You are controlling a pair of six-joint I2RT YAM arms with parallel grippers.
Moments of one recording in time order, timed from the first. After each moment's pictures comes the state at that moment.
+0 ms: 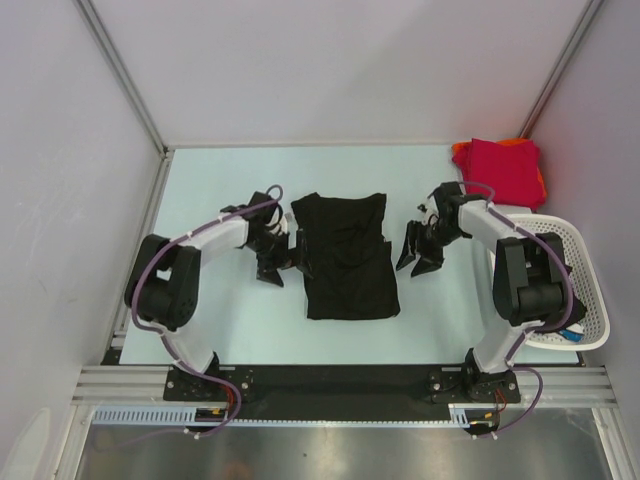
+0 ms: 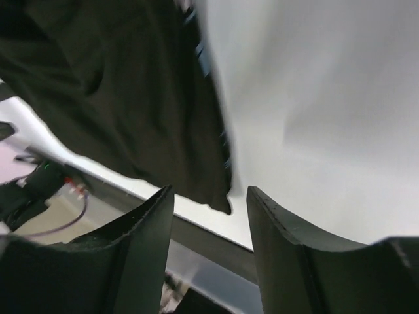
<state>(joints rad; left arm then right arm) -0.36 1.75 1.12 -0.70 0.47 -0.43 0.14 1.74 1.19 -0.85 -0.49 0.30</state>
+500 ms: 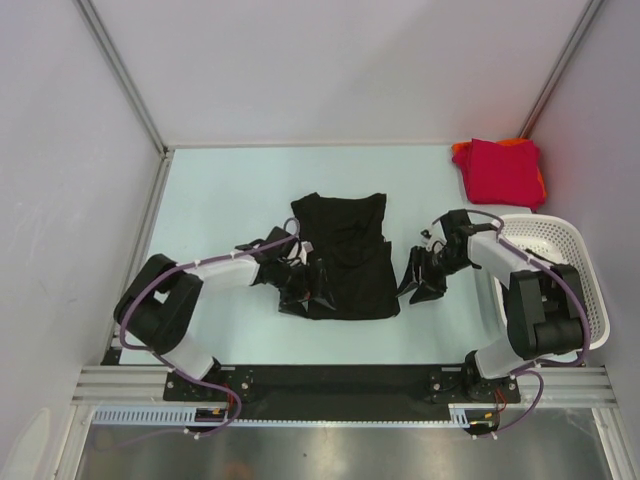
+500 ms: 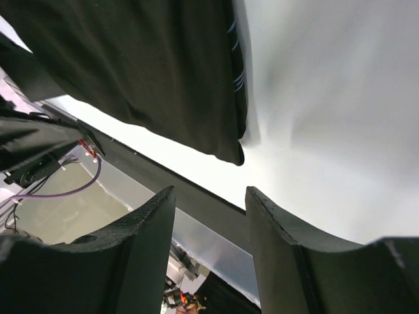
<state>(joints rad) -0.57 1.59 0.78 -0.36 0.59 -0.68 0.15 1.52 0.87 -0.79 -0.64 0.34</state>
